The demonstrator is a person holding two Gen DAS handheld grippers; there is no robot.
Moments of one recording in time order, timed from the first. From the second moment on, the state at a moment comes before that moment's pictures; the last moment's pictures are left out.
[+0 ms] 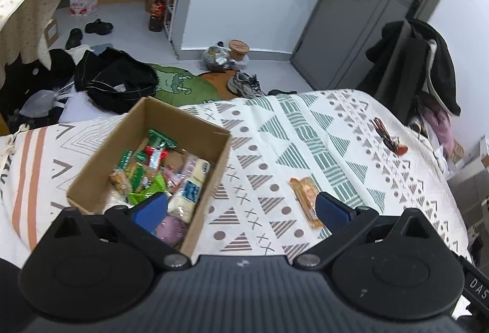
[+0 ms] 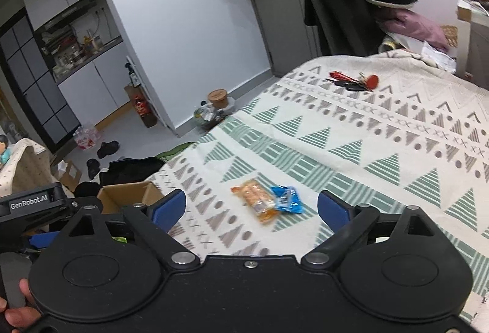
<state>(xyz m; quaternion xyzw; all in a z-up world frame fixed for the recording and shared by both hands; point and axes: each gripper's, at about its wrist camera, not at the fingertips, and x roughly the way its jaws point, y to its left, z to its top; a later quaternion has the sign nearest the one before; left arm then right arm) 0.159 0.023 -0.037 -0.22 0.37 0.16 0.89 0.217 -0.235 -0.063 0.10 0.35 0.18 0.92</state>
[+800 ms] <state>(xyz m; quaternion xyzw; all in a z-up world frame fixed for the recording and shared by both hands) 0.231 -0.033 -0.094 -0.14 0.41 0.10 0.89 0.257 -0.280 -0.135 0.17 0.37 0.16 0.90</state>
